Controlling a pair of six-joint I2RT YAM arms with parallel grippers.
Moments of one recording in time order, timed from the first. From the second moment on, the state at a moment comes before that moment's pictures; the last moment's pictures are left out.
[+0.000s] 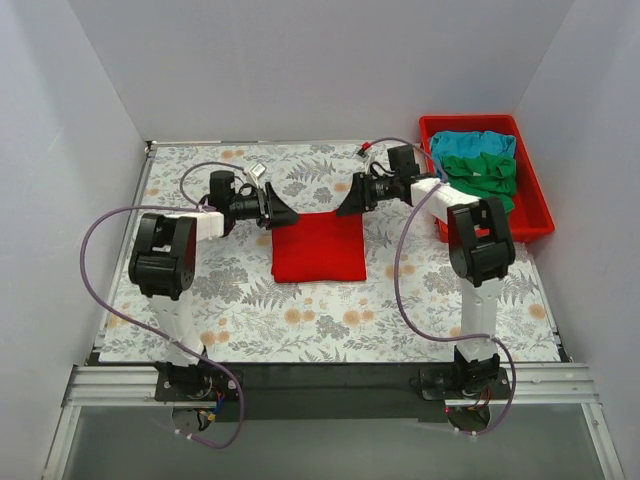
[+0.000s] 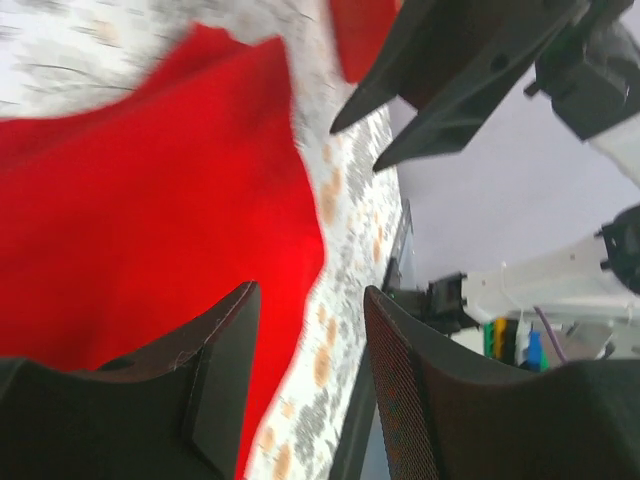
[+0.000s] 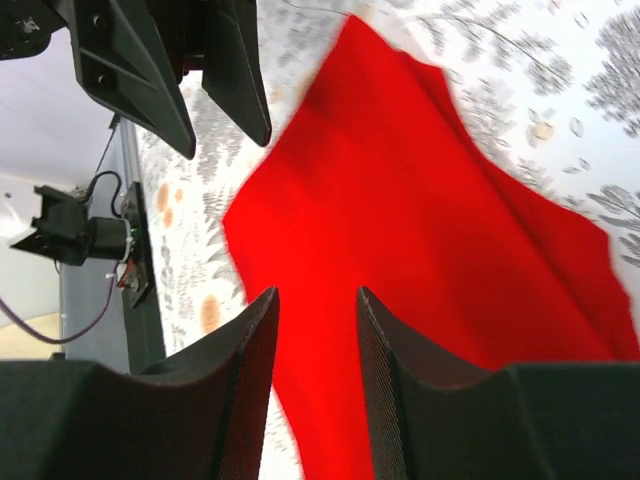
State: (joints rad) left arm -0.14 1.93 1.07 0.34 1.10 -0.73; right arm 0.32 2.07 1.49 -0.18 -1.08 0.16
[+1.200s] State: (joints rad) left arm 0.04 1.47 1.27 -0.24 0.50 -0.45; right arm 0.69 1.84 1.54 -0.47 -0.27 -0.07
